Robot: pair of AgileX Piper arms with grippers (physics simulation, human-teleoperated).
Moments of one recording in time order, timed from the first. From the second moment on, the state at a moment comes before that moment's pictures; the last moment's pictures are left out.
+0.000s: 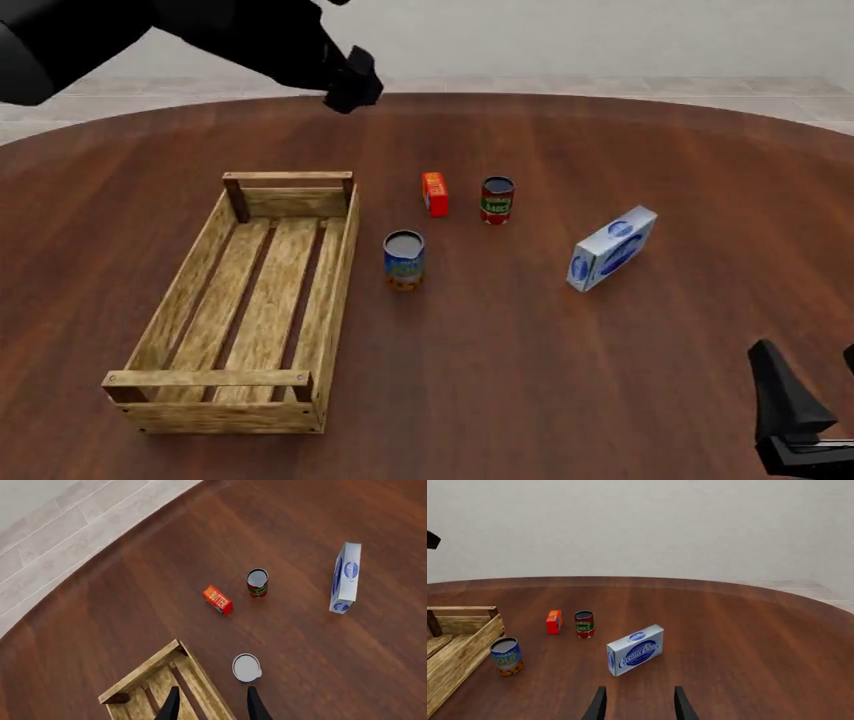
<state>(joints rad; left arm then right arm) -0.46 1.66 -1.77 0.81 0.25 0.00 0.02 0.00 0.00 0.00</state>
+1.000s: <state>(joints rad) -0.52 1.81 -1.77 0.75 0.27 0.00 0.02 0.00 0.00 0.00</state>
